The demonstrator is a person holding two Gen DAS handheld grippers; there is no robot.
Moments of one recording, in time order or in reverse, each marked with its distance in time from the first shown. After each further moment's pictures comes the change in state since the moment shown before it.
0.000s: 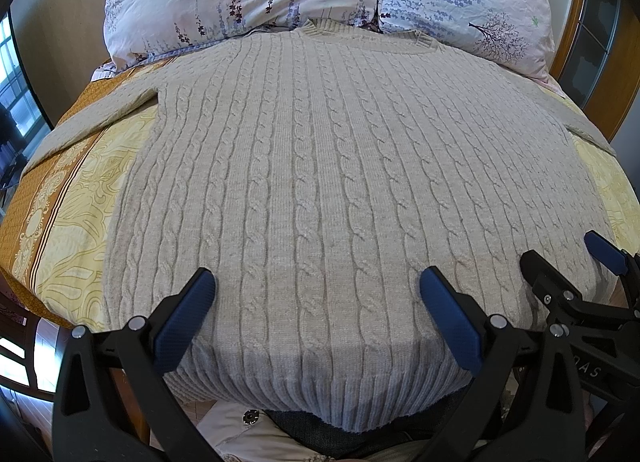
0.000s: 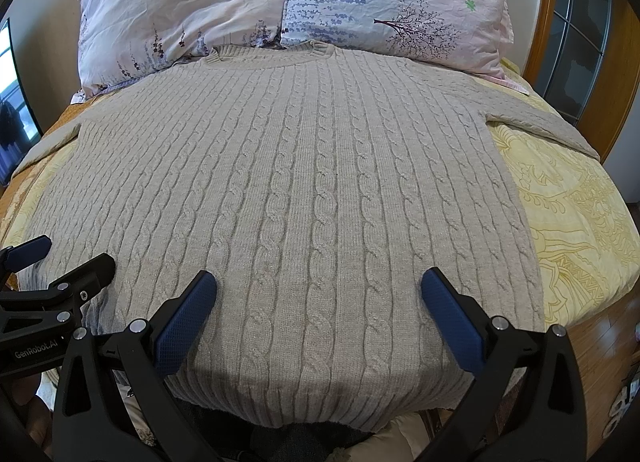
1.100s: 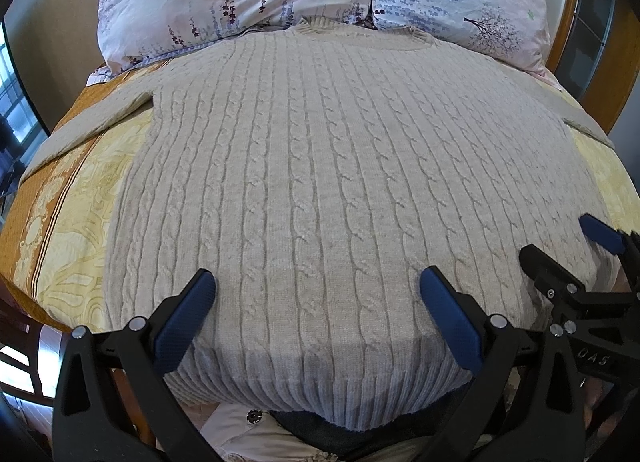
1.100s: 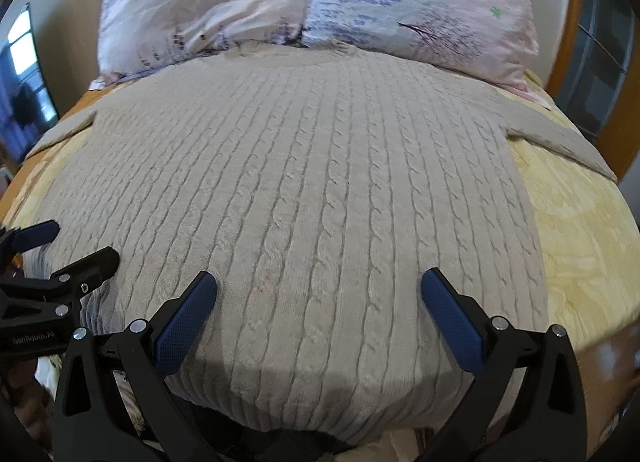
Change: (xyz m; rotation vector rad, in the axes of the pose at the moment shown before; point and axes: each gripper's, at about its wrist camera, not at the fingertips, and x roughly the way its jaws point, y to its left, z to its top) left arm 0.000 -0.002 0.004 0.028 0.008 -0.005; right arm 0.008 -0.003 0.009 -0.085 -0.009 0.079
